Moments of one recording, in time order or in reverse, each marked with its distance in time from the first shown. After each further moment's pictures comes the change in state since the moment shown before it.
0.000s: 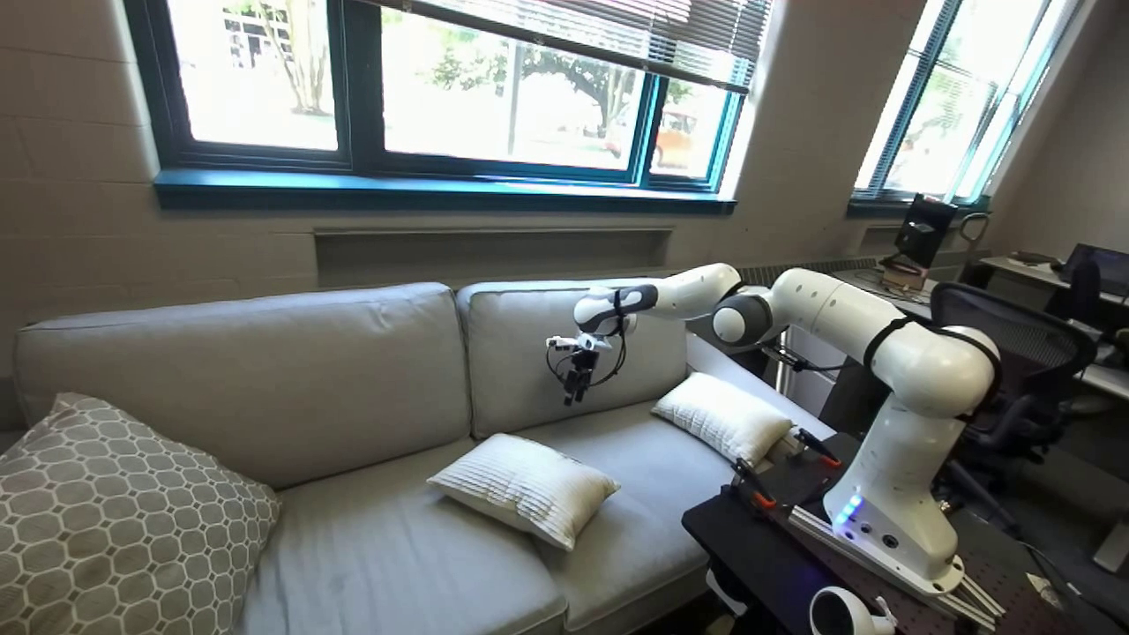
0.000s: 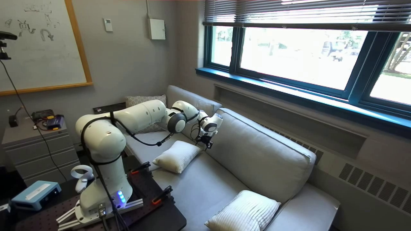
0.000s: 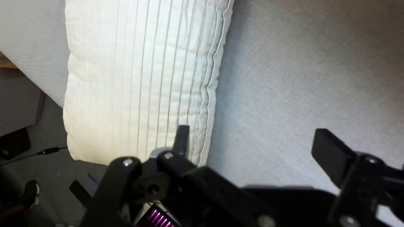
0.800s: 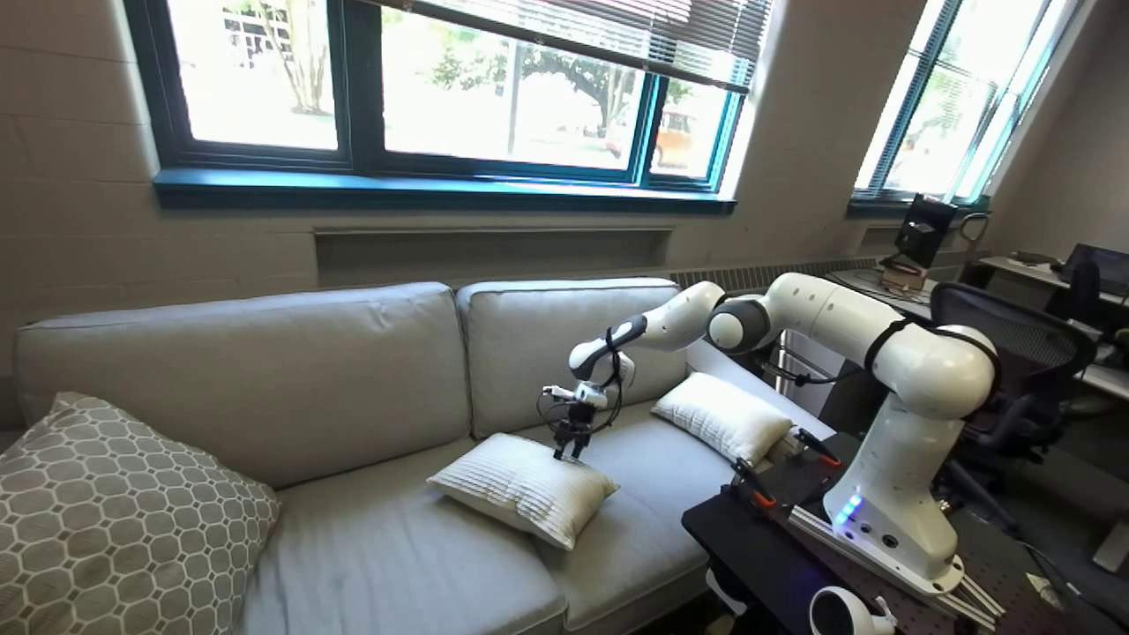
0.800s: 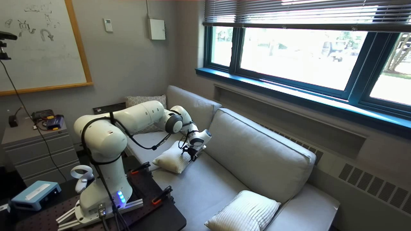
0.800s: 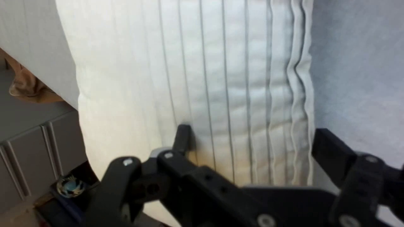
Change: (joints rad) arm 0.060 0.028 0.048 -0.291 0.254 0.226 0.056
